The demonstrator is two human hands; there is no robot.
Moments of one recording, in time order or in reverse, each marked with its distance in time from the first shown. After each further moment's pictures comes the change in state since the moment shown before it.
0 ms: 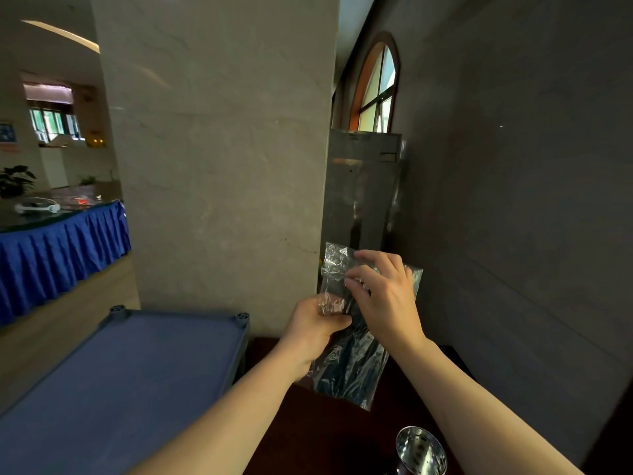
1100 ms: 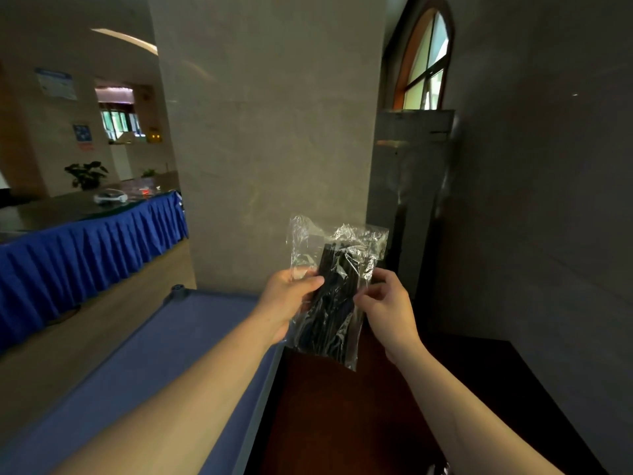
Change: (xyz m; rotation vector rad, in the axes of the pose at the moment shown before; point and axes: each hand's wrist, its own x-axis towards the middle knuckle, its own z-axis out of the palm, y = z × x) left_hand 0.000 0.006 -0.103 -0.147 0.206 -0.086; right_hand -0.024 -0.044 0.065 0.800 -0.250 0.765
